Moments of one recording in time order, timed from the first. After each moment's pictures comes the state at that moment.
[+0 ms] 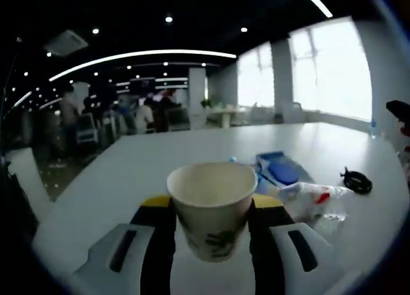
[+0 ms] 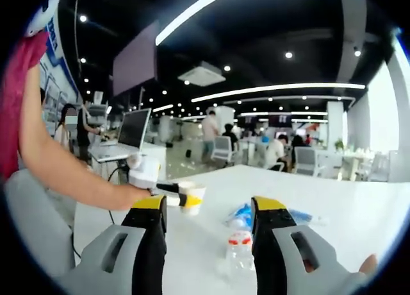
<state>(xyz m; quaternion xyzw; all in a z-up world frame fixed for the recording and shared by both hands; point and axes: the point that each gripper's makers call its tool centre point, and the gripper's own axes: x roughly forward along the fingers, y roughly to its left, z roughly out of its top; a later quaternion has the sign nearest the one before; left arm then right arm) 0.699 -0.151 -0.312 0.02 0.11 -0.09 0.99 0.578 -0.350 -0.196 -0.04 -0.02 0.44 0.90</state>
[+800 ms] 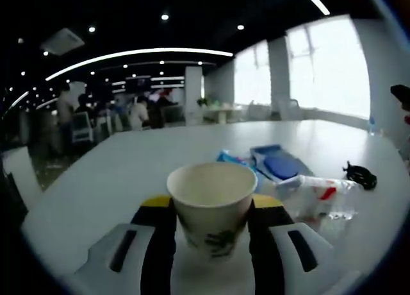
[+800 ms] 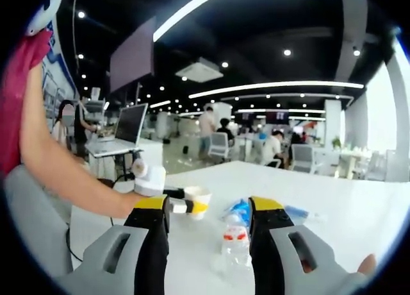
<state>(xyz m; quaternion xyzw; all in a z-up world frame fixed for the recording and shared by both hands) 0.715 -0.175 -0.329 0.02 0.10 -0.10 0.99 0.585 -0.355 -0.202 -0.05 -0.01 0.43 0.90</state>
